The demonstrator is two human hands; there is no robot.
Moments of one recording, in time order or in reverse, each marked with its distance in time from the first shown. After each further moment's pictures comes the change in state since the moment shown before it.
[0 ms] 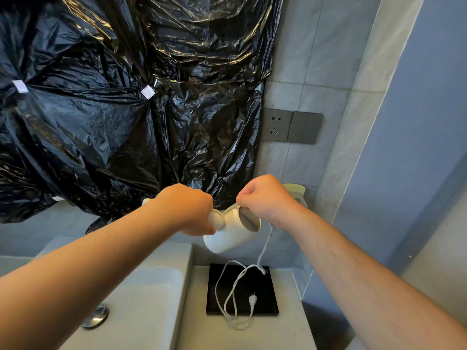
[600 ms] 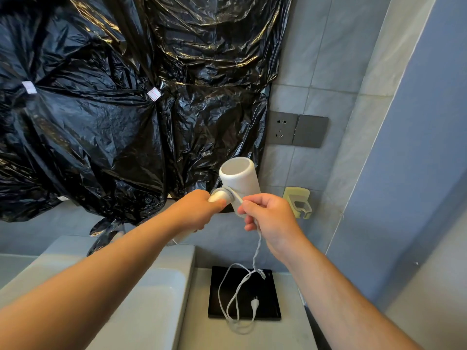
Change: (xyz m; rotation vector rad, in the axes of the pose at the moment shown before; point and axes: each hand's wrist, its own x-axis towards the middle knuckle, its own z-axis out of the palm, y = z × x) left_hand 0.018 -0.004 0.029 -1.117 0.068 -0.161; right_hand -0.028 0.012 0.029 0.752 0.117 0.062
